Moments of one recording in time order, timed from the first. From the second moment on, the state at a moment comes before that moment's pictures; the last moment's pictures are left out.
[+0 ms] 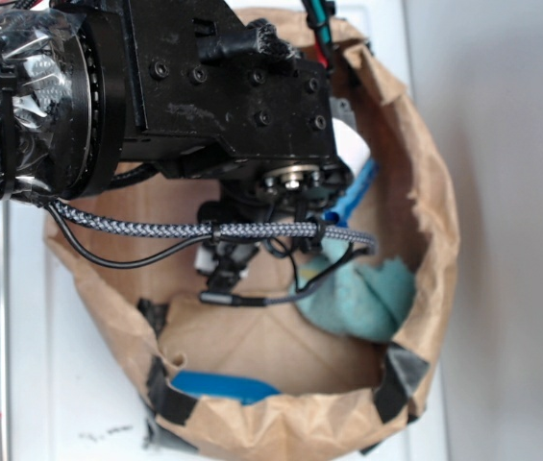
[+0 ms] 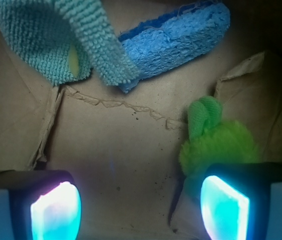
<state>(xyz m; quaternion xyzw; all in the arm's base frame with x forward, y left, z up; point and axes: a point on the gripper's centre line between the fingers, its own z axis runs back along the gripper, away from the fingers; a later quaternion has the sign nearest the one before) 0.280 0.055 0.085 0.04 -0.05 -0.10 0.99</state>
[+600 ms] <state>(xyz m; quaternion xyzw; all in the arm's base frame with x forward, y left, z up) 0.296 0.082 0.070 0.02 -0.01 -0.11 0.99</state>
